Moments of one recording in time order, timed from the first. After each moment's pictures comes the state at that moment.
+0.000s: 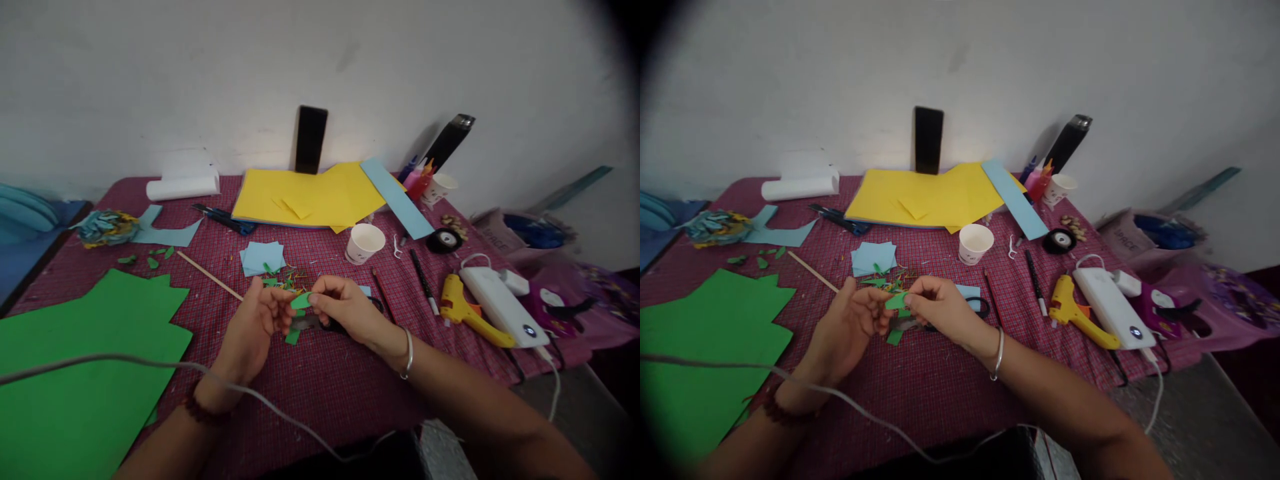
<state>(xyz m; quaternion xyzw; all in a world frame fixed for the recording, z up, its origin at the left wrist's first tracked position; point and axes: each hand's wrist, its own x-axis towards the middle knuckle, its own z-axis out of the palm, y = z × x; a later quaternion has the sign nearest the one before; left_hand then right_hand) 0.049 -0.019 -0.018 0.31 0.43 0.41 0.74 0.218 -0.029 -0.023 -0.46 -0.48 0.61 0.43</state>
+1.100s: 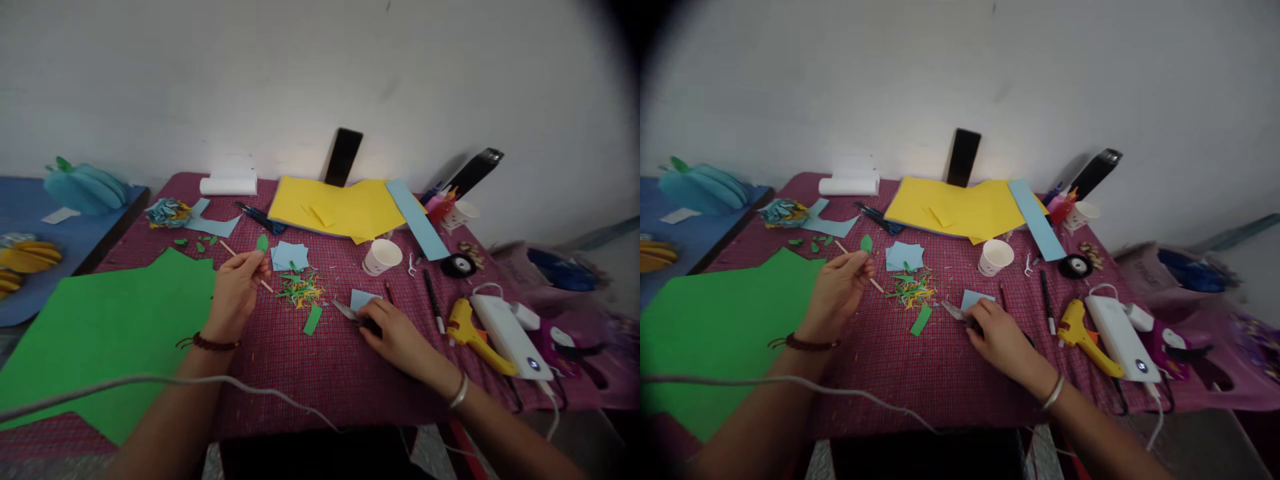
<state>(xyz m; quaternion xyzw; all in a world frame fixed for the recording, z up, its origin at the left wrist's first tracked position) -0.001 0.027 -0.015 0.25 0.44 0.66 0.56 0.278 -0.069 -0.020 -0.54 -0.81 0.19 0.14</state>
